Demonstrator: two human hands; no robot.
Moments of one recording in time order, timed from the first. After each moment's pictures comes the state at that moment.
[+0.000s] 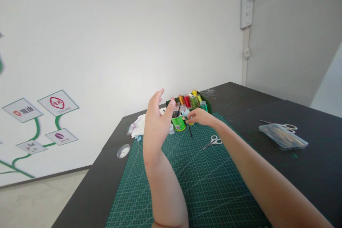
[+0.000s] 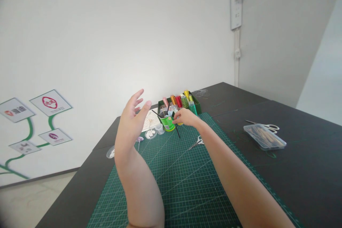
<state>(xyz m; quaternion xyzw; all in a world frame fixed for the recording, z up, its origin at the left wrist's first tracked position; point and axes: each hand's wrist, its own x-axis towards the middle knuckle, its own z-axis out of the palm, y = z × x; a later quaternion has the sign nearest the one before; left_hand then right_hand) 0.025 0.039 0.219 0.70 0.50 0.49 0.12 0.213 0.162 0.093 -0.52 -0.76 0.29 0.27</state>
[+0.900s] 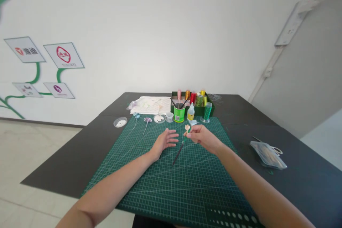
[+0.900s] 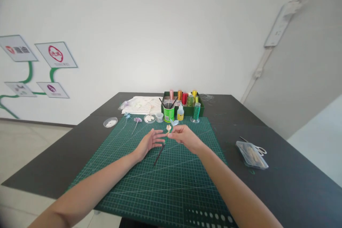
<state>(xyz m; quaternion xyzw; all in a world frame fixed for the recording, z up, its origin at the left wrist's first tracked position) -0.032 0.043 0.023 0.49 0.44 0.44 0.61 0.179 0.059 0.078 -0.38 -0.63 0.58 0.35</state>
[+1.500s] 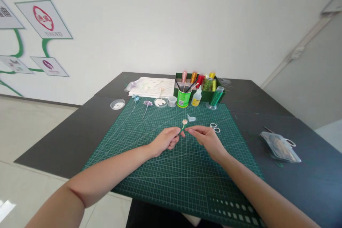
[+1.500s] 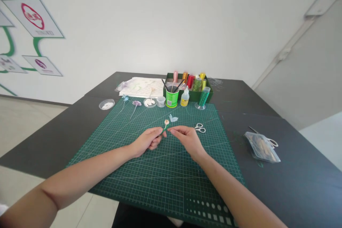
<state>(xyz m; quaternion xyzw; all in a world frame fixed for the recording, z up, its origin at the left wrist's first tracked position) -0.030 0.019 0.013 0.49 0.37 0.35 0.71 0.173 0.039 0.010 -0.45 -0.64 0.49 0.38</state>
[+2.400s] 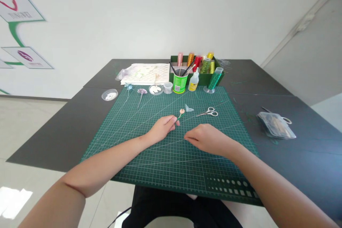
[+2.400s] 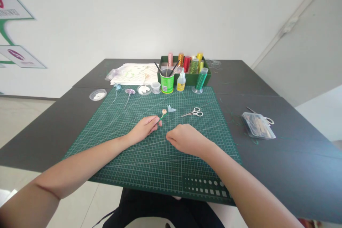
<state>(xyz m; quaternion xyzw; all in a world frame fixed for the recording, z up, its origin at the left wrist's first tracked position) -0.028 0.023 0.007 0.61 0.47 0.31 0.56 0.188 0.017 0.040 -0.35 -0.92 0.20 -0.01</state>
